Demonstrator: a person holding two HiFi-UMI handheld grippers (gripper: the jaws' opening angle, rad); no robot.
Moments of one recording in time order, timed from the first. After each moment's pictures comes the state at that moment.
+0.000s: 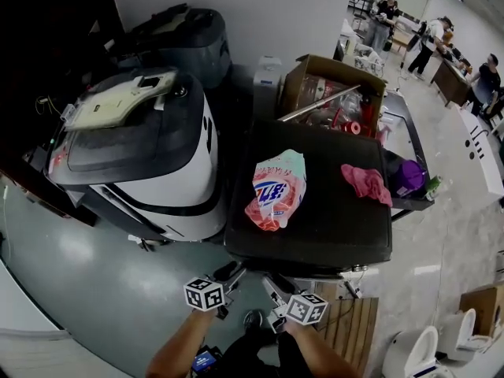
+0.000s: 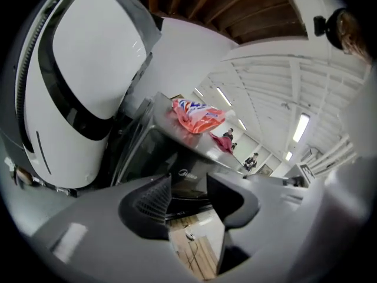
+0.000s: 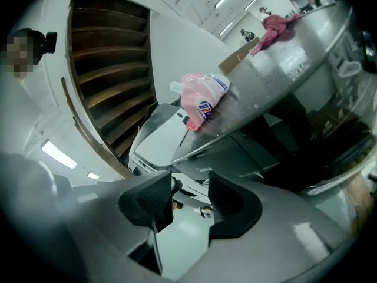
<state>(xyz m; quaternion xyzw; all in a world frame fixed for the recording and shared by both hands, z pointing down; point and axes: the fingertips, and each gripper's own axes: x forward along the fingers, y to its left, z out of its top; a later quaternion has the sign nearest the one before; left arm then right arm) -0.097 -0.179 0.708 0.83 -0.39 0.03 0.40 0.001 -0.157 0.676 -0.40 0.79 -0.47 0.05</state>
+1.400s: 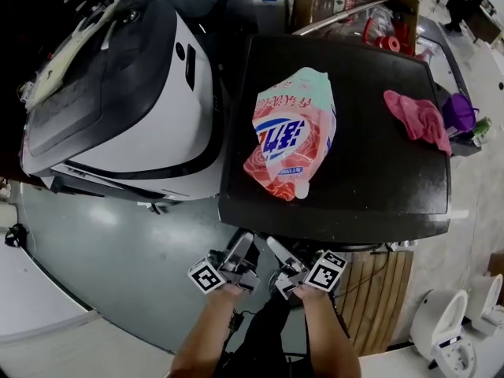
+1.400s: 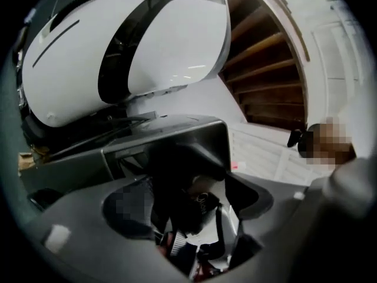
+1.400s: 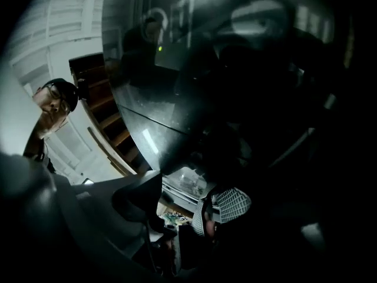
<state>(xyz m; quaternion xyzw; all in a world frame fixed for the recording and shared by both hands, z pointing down) -0.096 -0.229 0.730 0.73 -0.32 -0.34 0.50 -0.021 -0.219 0.734 -0.27 0.79 -0.50 0.25</state>
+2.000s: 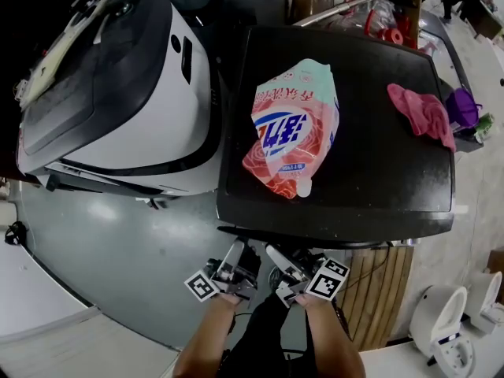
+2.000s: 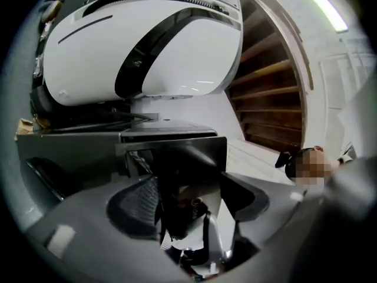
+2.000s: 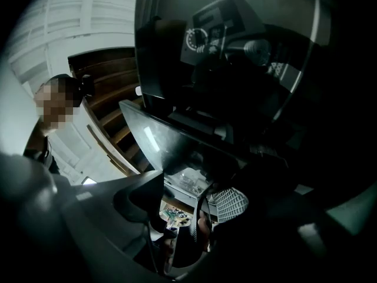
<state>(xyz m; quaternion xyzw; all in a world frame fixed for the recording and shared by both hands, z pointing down) -0.106 -0.202 0.727 0.68 -0.30 -0.41 0.53 -0.027 -0.196 0.730 -0.26 0.79 -0.51 0.23</state>
